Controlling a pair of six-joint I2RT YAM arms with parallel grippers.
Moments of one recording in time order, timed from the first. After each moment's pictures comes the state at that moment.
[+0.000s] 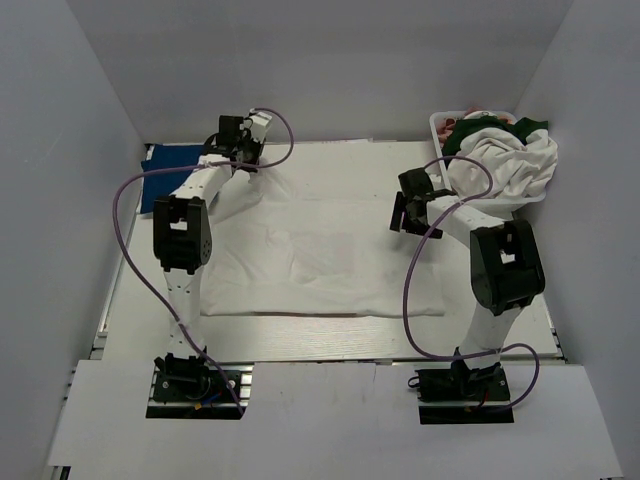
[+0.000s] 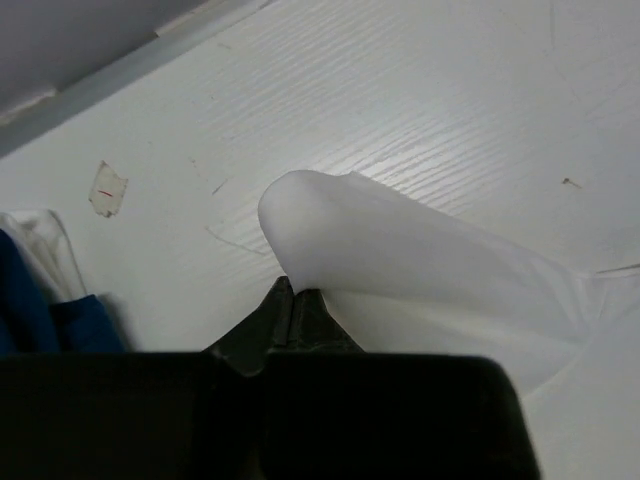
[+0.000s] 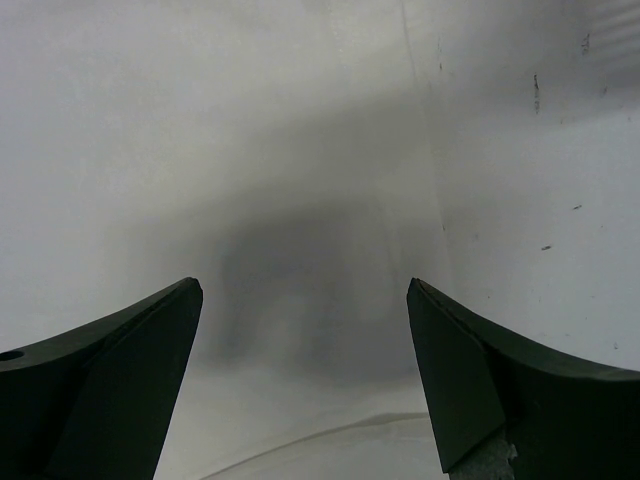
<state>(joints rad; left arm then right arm) -0.14 2.30 1.98 -0.38 0.19 0.25 0.32 1.82 1.21 -0.48 0.33 0.44</state>
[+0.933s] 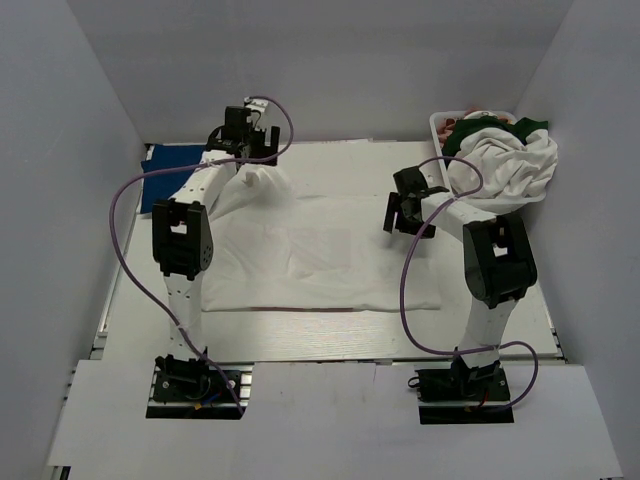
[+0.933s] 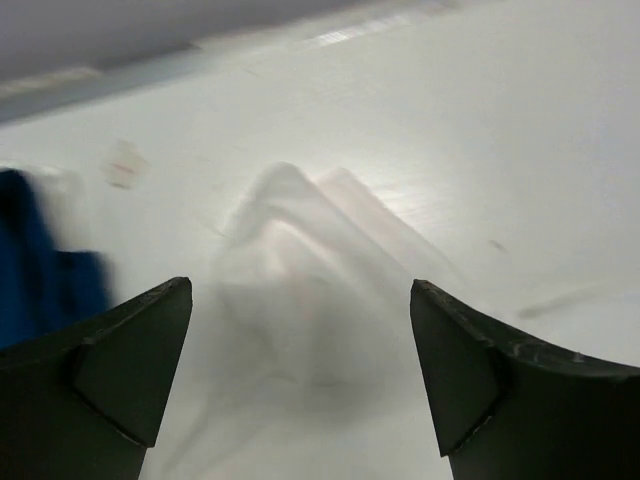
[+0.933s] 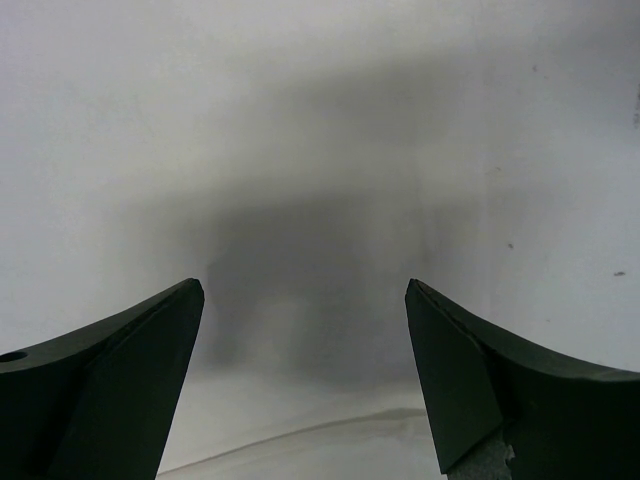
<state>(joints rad) -0.20 2.22 1.99 -0.36 -0.02 0.07 0.33 1.88 1.26 -0.50 0.26 0.43</state>
